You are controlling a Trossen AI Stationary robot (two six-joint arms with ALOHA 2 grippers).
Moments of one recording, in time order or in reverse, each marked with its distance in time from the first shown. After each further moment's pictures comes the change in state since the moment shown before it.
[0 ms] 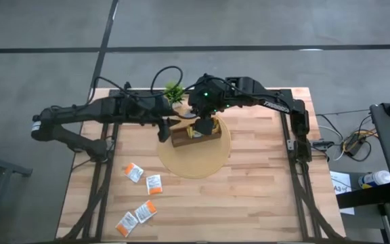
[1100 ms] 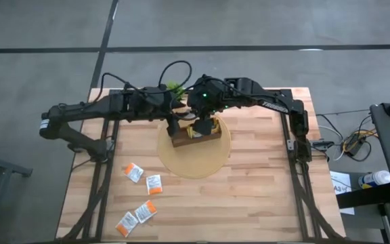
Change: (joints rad) left arm -0.001 0.124 0.143 0.004 -0.100 0.102; right arm 0.000 0.010 0.000 0.010 0.022 -0.031
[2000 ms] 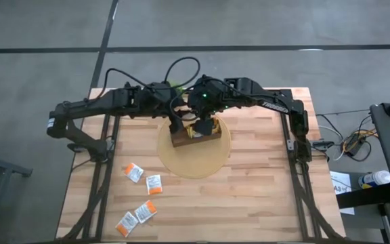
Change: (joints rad) left arm 0.004 0.089 0.169 -0.155 -0.006 0.005; right arm 0.000 0.000 0.000 -0.010 0.003 -0.019
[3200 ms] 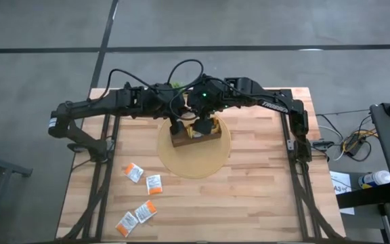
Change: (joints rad) left arm 0.006 0.020 -0.001 -0.018 0.027 -0.003; right arm -0.001 0.001 0.000 0.017 0.001 -0.004
